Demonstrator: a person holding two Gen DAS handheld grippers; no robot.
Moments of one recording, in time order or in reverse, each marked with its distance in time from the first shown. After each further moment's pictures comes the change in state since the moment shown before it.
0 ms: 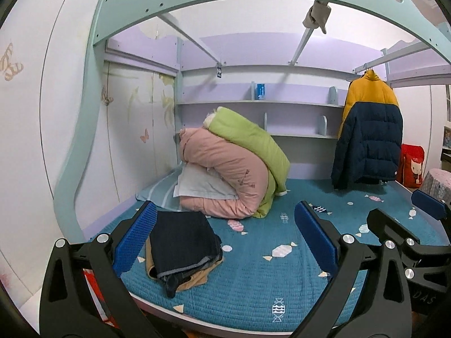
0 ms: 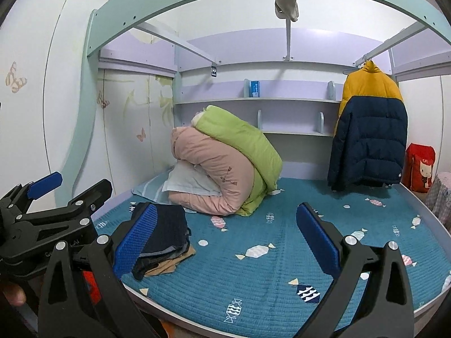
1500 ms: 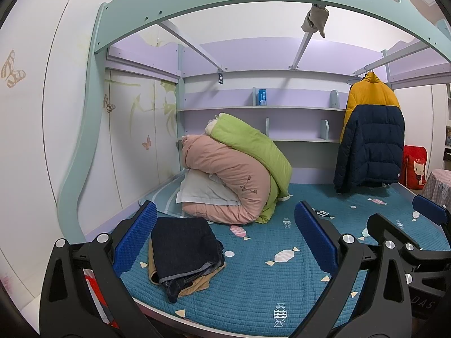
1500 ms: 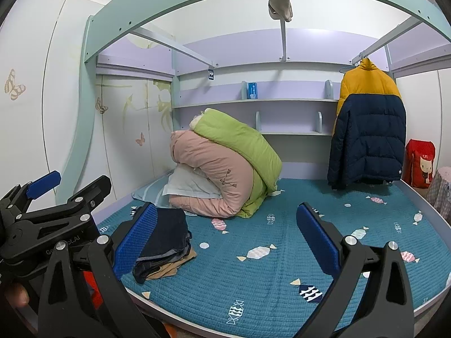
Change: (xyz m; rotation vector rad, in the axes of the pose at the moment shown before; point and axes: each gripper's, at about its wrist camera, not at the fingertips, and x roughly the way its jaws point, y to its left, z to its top) left arm -0.005 -0.009 0.002 0.011 -0.030 0.024; right arm -0.002 -0.003 -0.001 0.016 -0.007 0.003
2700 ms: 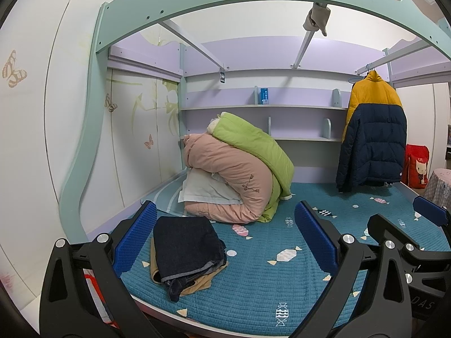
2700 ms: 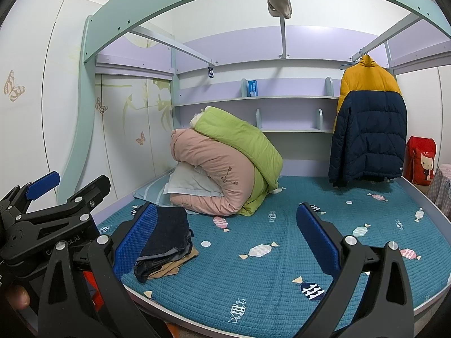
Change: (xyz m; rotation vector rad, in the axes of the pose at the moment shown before) left arm -0.001 -0.002 -0.002 -0.003 0.005 0.008; right arm 0.000 0.009 -0.003 0.010 0.007 -0.008
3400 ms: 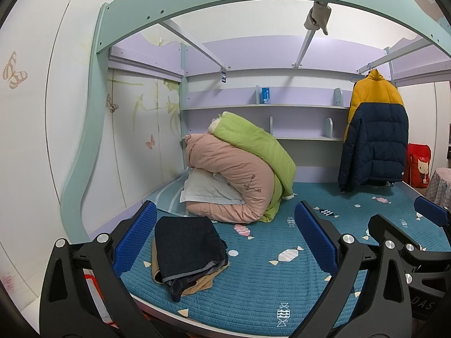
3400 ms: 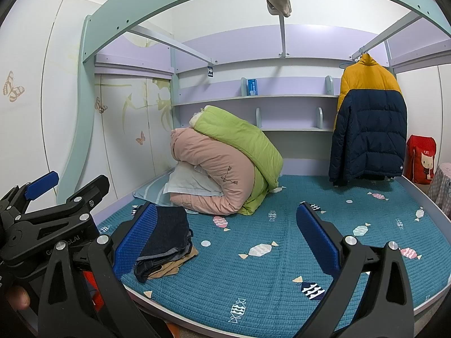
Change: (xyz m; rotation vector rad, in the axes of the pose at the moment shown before) left arm 0.000 0.002 0.000 0.001 0.000 0.001; right arm 0.002 0.002 -0.001 0.007 0.004 -0.003
